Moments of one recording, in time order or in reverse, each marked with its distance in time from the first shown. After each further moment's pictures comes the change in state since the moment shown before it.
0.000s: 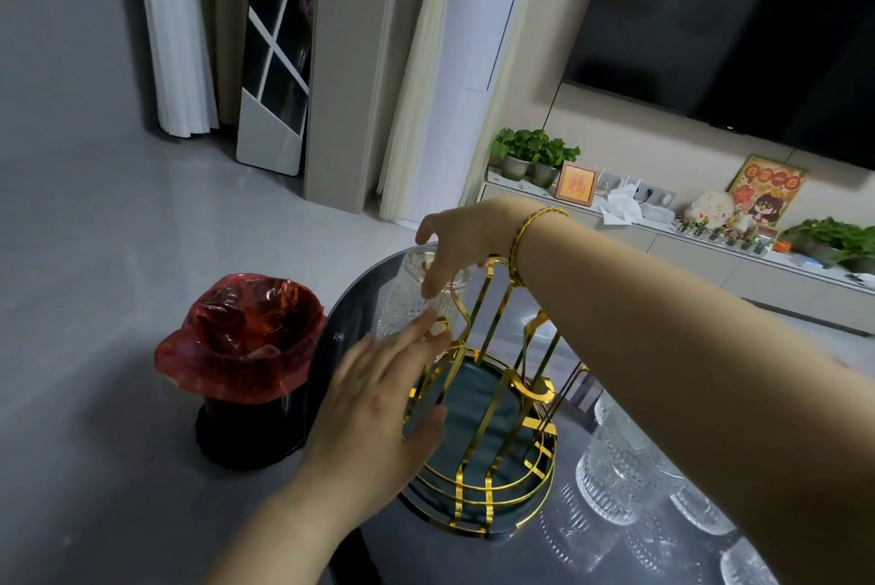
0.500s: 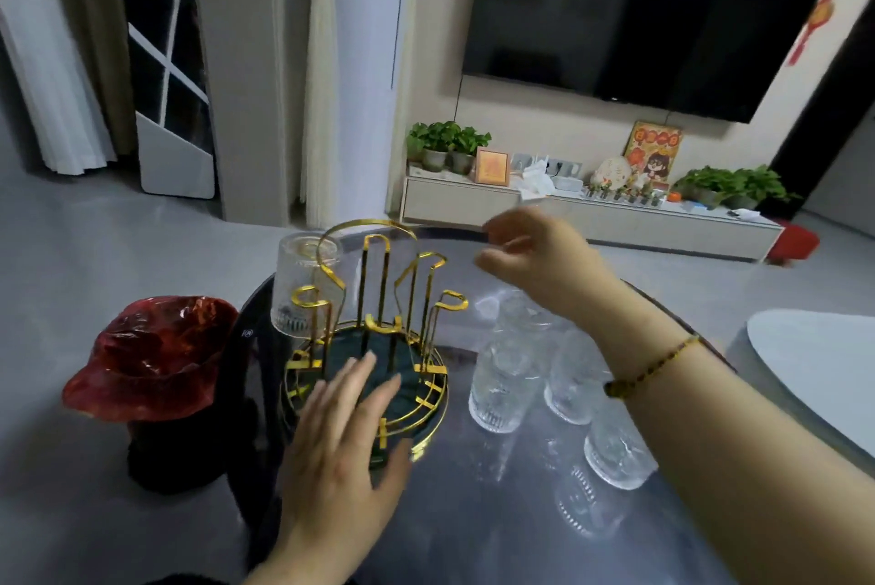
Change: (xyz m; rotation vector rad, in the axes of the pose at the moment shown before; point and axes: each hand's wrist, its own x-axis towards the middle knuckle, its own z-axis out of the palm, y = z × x) left_hand -0.052 0.074 0.045 0.010 -0.011 0.004; right_hand -0.187 0.074 0.082 0.776 0.771 0.179
